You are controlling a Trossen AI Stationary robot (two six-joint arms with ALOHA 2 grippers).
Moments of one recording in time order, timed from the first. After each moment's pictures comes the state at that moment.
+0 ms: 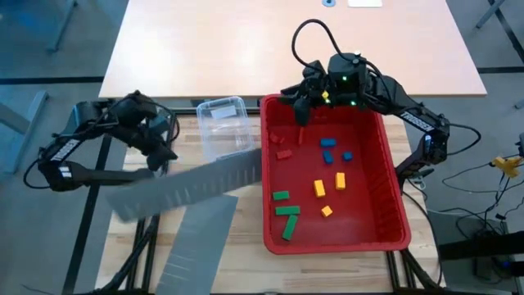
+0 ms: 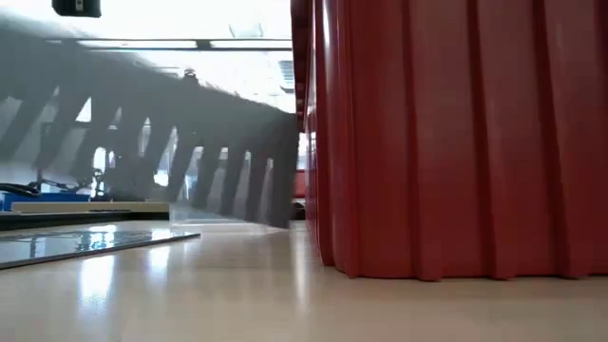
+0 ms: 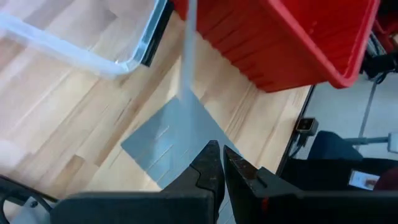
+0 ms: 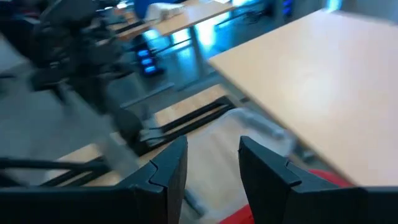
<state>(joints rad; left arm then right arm) 0.42 0.95 1.50 -1.55 0.35 -0.38 -0.30 1.54 2.00 -0.77 -0.05 0.26</state>
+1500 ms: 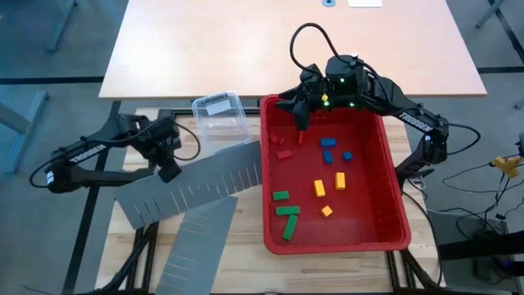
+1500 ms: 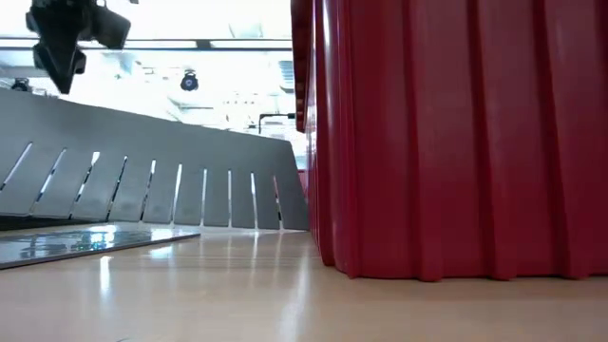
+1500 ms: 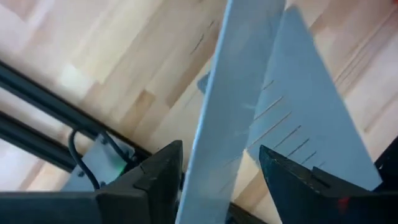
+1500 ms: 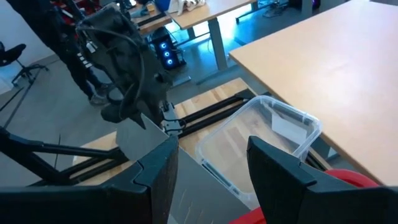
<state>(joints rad) 0.42 0.91 1.11 -1.57 0.16 -0.29 -0.30 1.54 1.97 -0.75 -0.11 0.25</state>
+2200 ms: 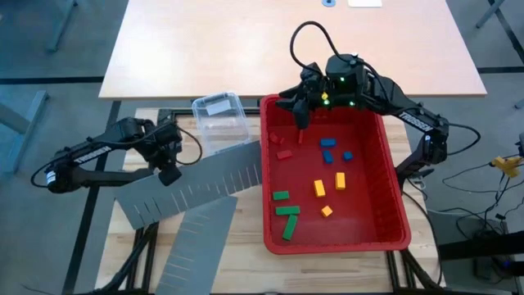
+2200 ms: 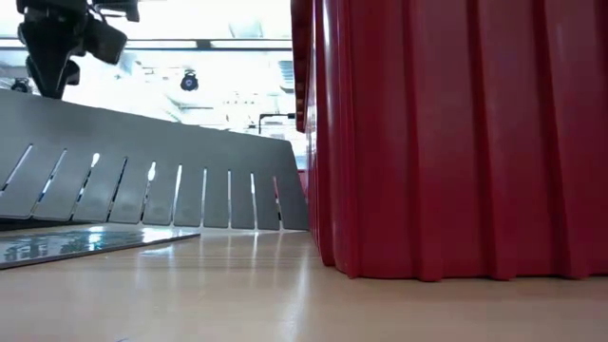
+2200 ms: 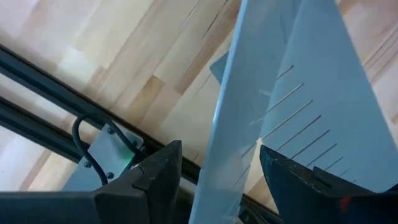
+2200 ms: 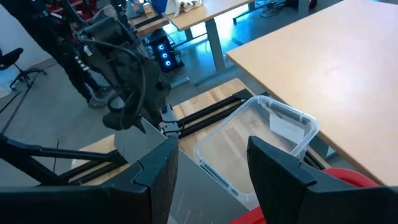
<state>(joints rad) 0.42 0.91 1.02 -1.57 0.14 -0.27 -0.30 1.54 1.97 -0.75 -0.11 0.26</state>
